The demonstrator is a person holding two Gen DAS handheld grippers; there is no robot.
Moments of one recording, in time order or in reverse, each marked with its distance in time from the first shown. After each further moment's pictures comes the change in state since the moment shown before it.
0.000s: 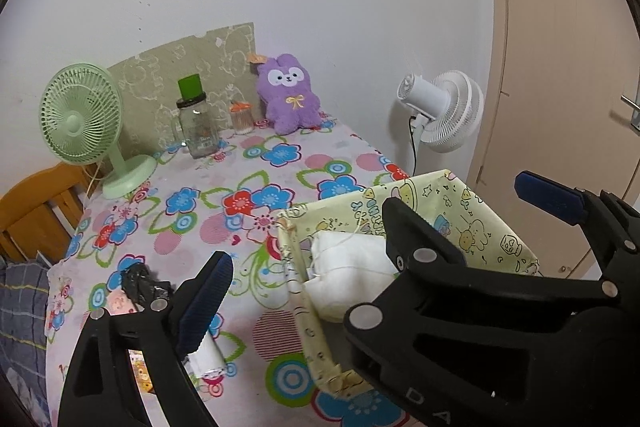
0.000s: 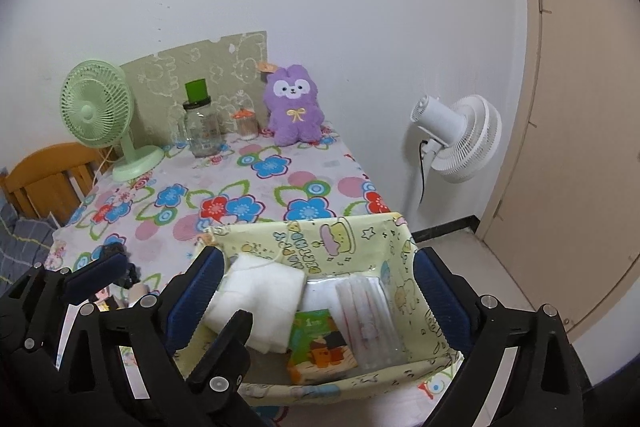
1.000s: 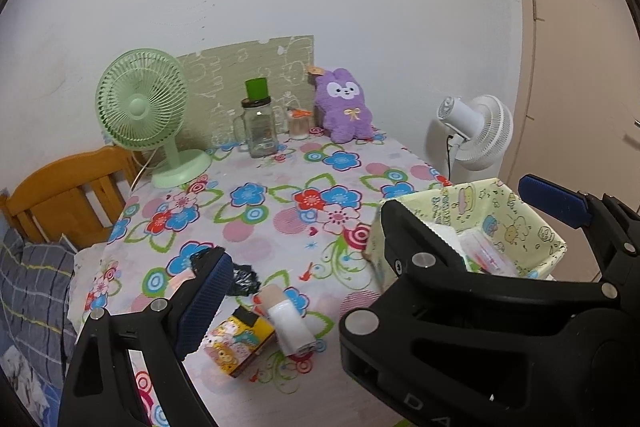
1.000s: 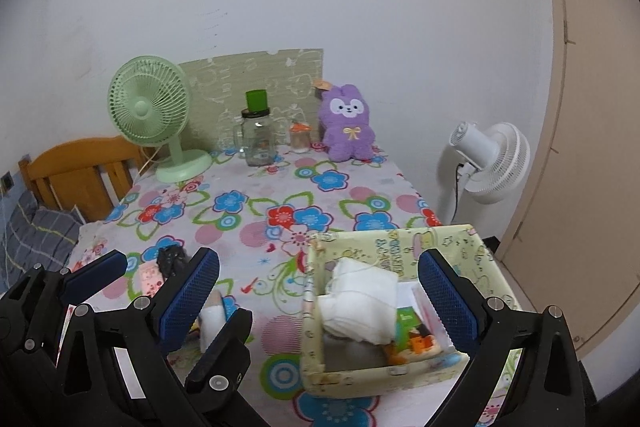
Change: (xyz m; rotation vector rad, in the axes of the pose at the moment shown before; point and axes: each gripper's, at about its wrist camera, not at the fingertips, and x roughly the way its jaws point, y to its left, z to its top) left arm -0.043 0.081 -0.027 -0.072 -0.053 0.073; right arm -0.029 0.093 -0.005 -0.064 -0.049 0.068
